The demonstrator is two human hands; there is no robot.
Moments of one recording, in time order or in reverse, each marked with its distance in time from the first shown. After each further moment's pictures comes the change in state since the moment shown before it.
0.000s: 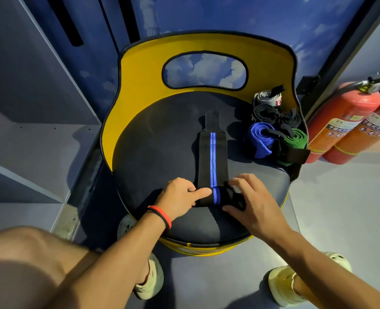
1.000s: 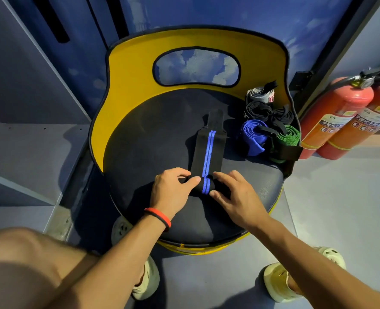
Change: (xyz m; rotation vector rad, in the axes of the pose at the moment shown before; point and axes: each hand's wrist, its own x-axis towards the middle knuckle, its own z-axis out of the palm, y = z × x) left_hand 0.003 0.012 0.005 -0.096 0.339 0.006; right_hand 0.024 -0.005 0.015 0.164 -0.037 0.119
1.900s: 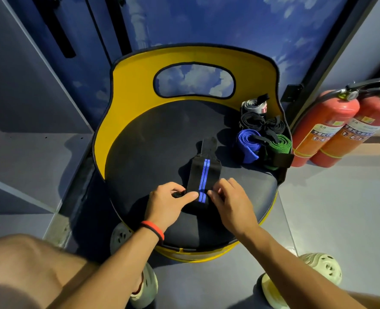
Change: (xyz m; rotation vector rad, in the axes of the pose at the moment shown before) left_hand -0.013 -0.020 -0.004 -0.176 -0.077 -0.107; right_hand -0.004 -0.018 0.012 0.001 0.169 0.099
